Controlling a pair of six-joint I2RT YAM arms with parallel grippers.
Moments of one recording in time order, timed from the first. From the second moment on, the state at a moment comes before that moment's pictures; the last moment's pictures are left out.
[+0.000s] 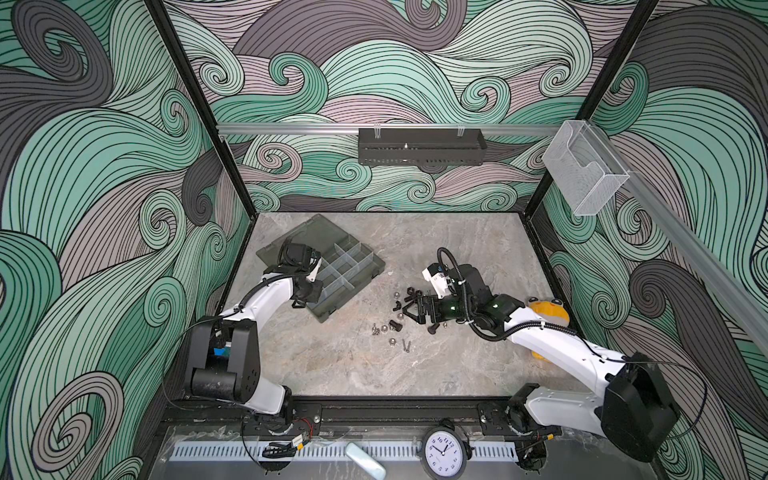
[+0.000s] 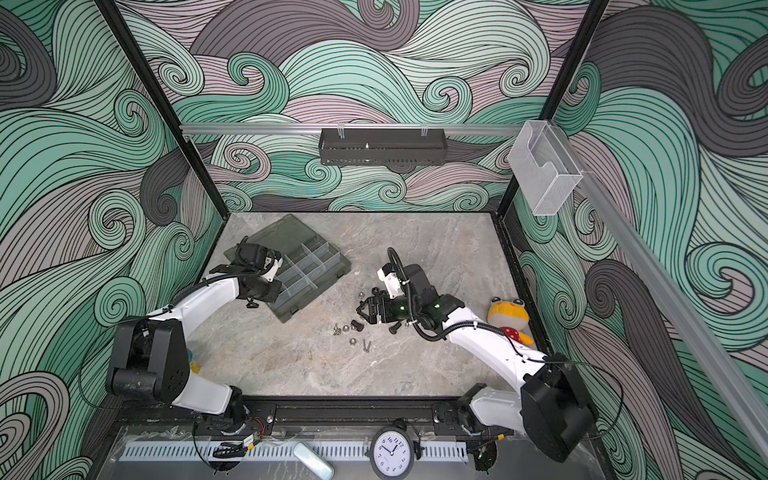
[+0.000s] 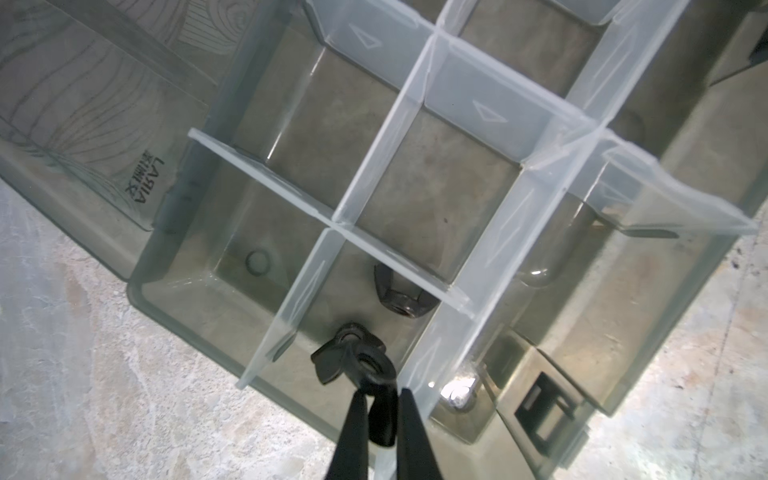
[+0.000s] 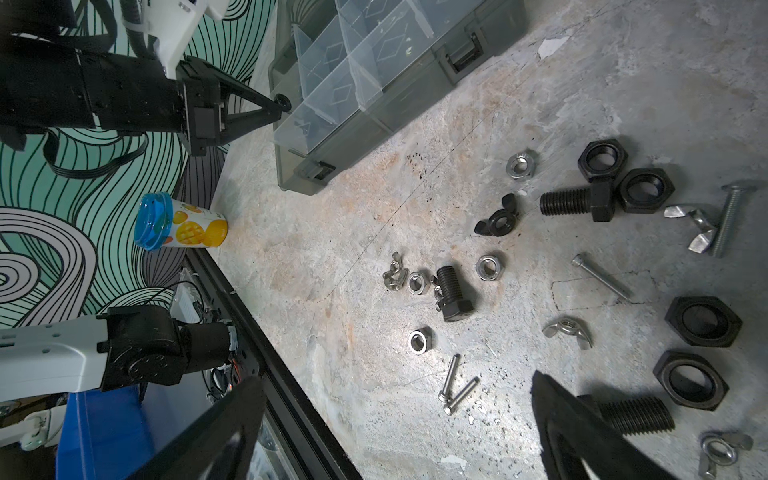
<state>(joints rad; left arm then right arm) -0.12 1.50 0.96 -0.63 -0.05 0.14 0.63 1.25 0.79 -0.31 -0.42 0.46</state>
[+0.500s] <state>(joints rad) -0.13 1.37 0.94 -0.59 -0.05 0.10 0.63 1.23 0.76 -0.32 -0.40 0.47</state>
